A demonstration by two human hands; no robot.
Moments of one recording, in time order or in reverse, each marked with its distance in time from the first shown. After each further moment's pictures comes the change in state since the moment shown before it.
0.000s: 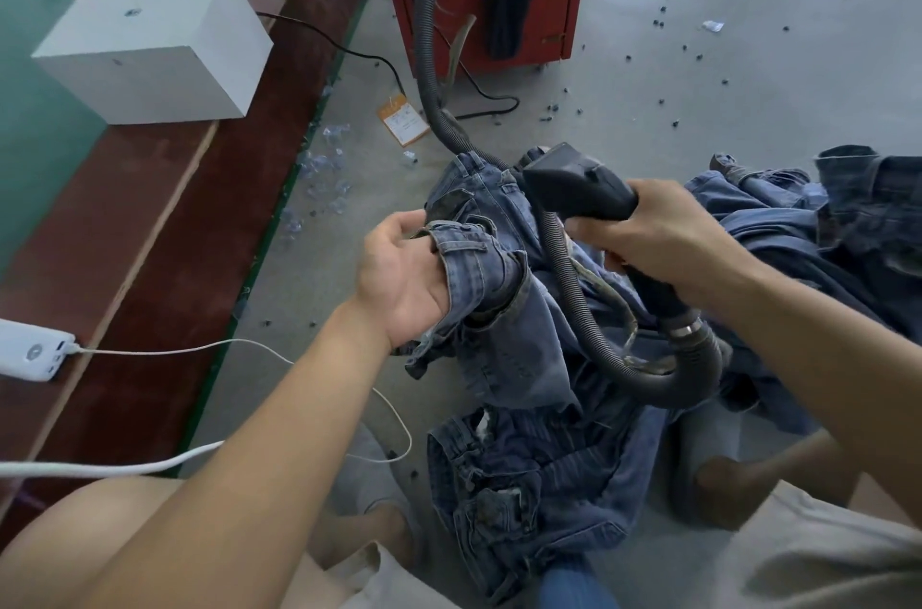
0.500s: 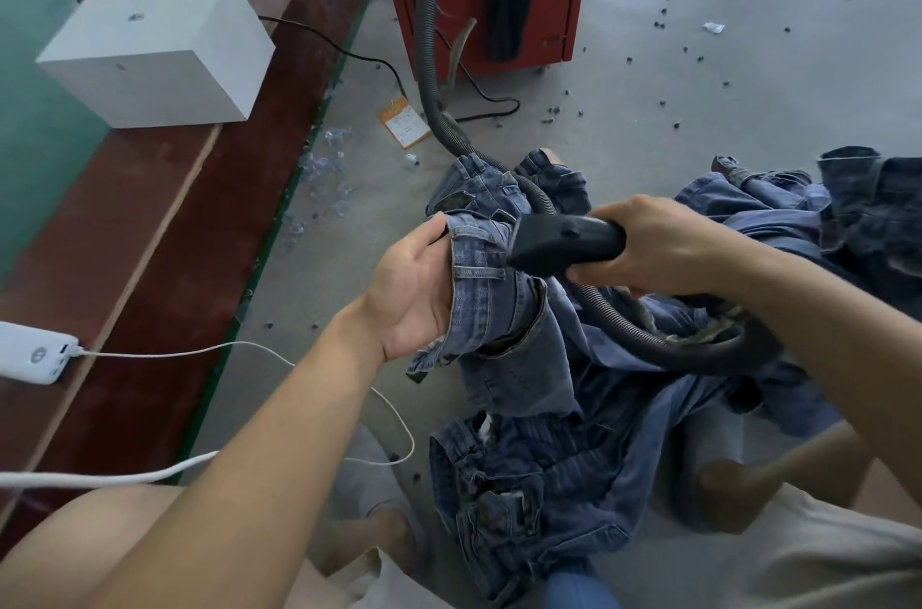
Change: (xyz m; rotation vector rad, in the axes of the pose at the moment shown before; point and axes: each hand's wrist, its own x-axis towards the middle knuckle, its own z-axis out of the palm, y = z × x) left_hand -0.005 -0.007 -0.001 0.220 -0.140 -0.086; right_hand 0.006 -0.004 -0.011 -0.524 -0.298 -0.198
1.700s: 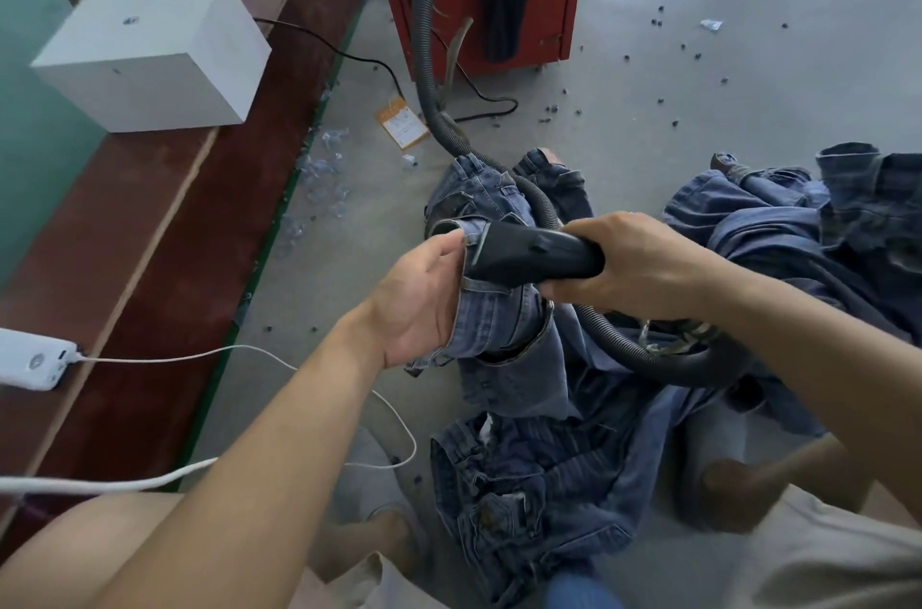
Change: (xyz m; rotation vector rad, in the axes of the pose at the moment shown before) left_hand -0.001 -0.002 0.005 0.120 -0.017 -0.050; right_hand -0.006 -0.012 0.018 0.038 0.041 -0.135
